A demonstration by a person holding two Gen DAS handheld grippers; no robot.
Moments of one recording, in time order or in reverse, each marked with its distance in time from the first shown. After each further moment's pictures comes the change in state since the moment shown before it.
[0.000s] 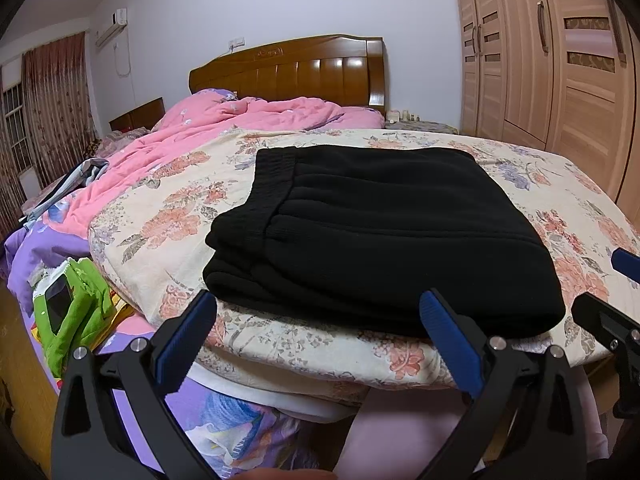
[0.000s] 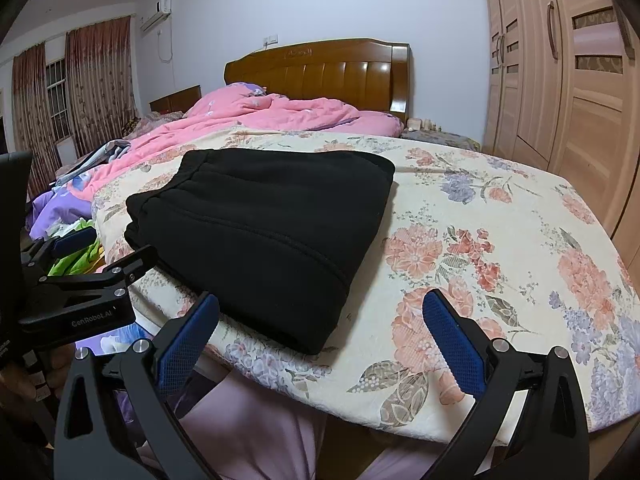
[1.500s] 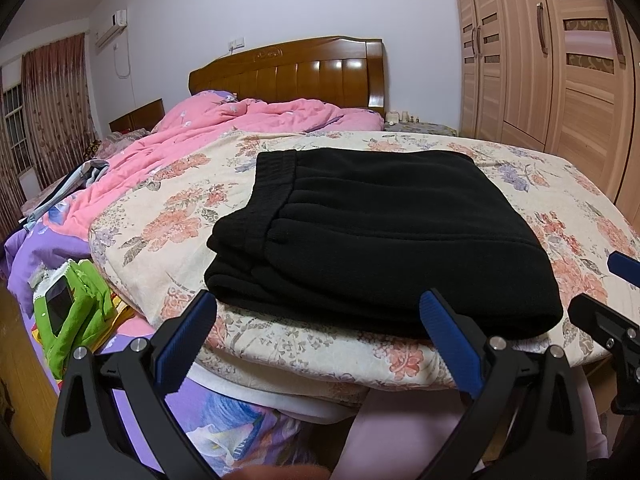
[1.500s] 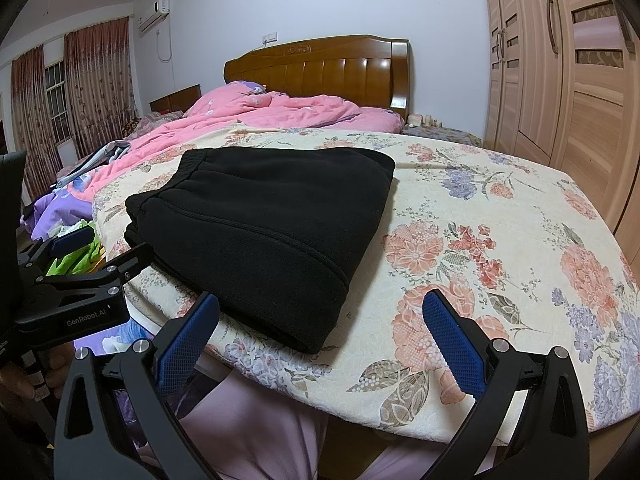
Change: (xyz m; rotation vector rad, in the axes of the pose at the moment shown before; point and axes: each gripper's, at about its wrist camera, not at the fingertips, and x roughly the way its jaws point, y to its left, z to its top) left arm -0.002 -0.001 0.000 0.003 -0.007 -0.005; right arm 0.000 0.000 0.000 0.004 0.003 0.001
